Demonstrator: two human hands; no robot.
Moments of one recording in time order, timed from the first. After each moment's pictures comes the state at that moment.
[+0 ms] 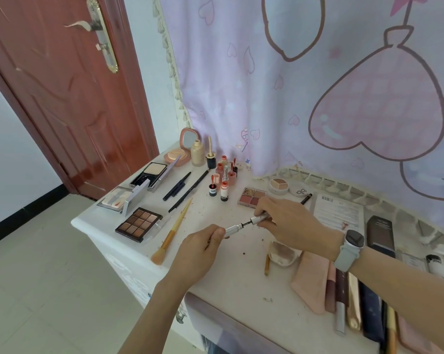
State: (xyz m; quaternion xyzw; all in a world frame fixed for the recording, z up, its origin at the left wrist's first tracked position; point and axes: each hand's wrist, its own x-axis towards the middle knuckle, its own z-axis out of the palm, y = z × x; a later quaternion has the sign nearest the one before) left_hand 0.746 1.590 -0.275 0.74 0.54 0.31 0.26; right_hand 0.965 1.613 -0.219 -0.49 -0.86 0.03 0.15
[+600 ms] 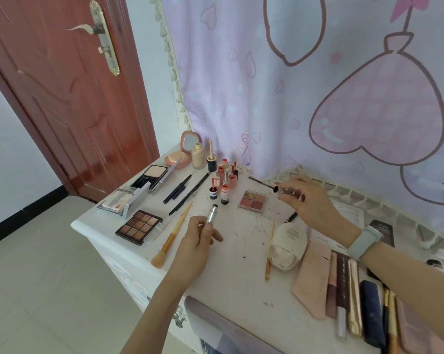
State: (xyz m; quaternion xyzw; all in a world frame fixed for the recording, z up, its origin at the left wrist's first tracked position) left_hand 0.747 1.588 -0.267 0.63 0.51 0.44 0.39; right_hand 0.997 1.636 -0.210 -0.58 -0.72 0.16 0.35
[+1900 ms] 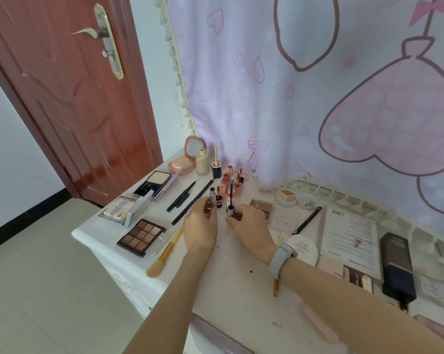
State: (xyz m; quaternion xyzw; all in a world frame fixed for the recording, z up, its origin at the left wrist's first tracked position) left_hand 0.767 1.664 -0.273 0.57 0.64 0.48 0.18; right_hand 0.877 1.660 -0.259 -0.62 -0.66 0.22 0.37
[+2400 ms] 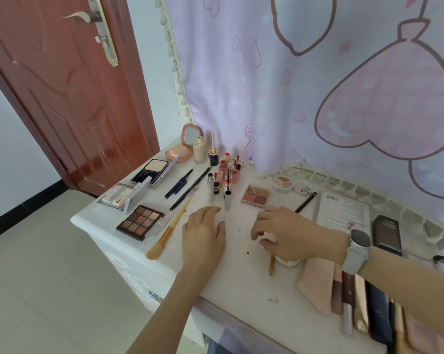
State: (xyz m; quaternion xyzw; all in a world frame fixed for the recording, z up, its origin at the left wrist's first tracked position) left_hand 0.764 1.606 -0.284 0.69 0.62 0.36 0.08; right_hand 0.957 1.612 -0.223 -0.42 -0.90 0.05 0.00
